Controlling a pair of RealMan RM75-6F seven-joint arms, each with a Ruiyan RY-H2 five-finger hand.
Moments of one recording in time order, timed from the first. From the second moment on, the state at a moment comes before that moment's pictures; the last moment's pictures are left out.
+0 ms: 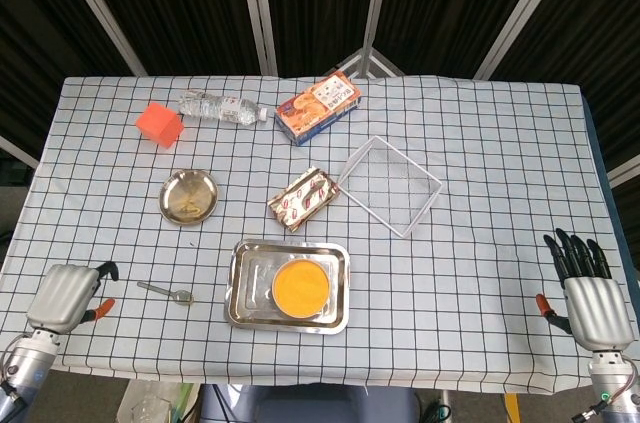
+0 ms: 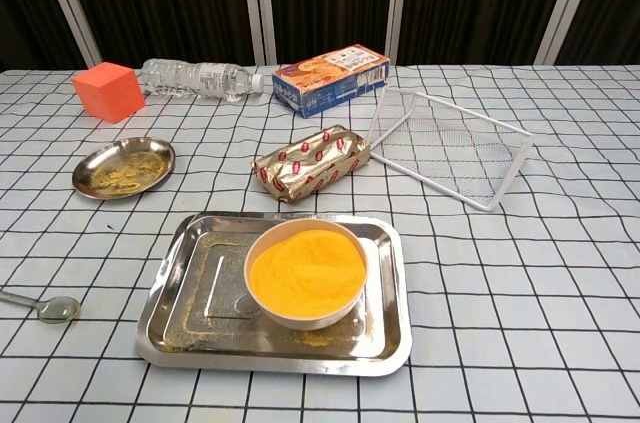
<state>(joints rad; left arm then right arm) -0.19 -1.16 0.01 -1.71 1.46 1.25 0.32 0.07 -1.12 0.05 -1.63 -1.49 1.46 -0.13</state>
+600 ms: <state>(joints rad) -0.30 -1.32 -0.02 -1.68 1.23 1.11 0.61 0.07 -1.12 0.05 -1.63 -1.50 1.46 -0.12</state>
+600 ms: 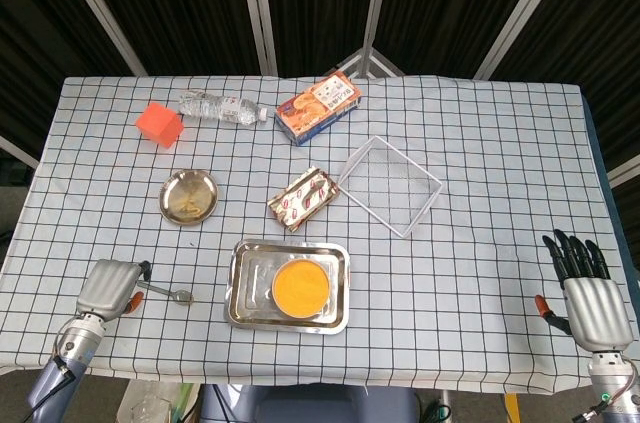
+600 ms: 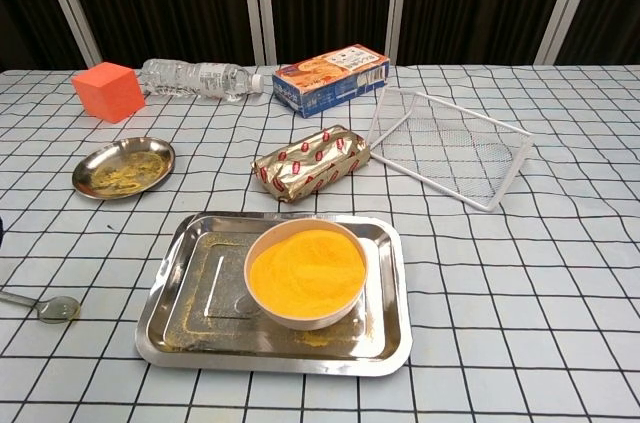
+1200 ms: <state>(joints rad) -0.35 -1.39 -0.02 -1.63 1.14 1.09 0.67 0.07 -1.12 0.05 -1.64 -1.49 1.46 -0.12</state>
